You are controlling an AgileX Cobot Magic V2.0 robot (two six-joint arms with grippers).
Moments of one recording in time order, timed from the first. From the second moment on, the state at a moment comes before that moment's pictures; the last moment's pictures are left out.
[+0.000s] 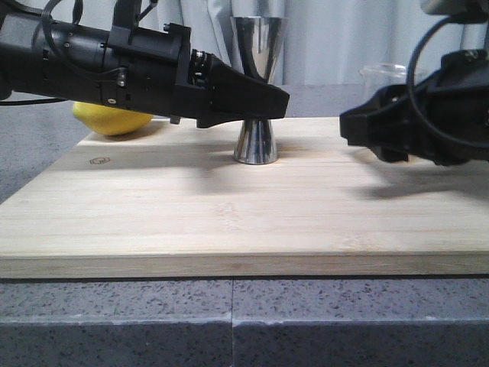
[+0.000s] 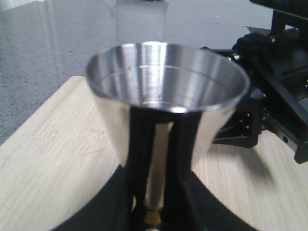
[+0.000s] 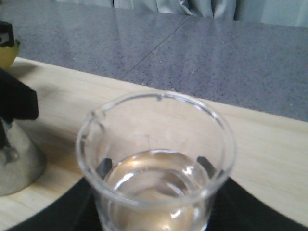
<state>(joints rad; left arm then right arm) -0.42 1.90 -1.09 -1.77 1.10 2.25 0.47 1.46 -0.41 0.09 -0.78 -0.06</state>
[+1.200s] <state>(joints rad) -0.42 1.90 -1.09 -1.77 1.10 2.25 0.47 1.36 -0.90 -0.39 0.02 -0.08</state>
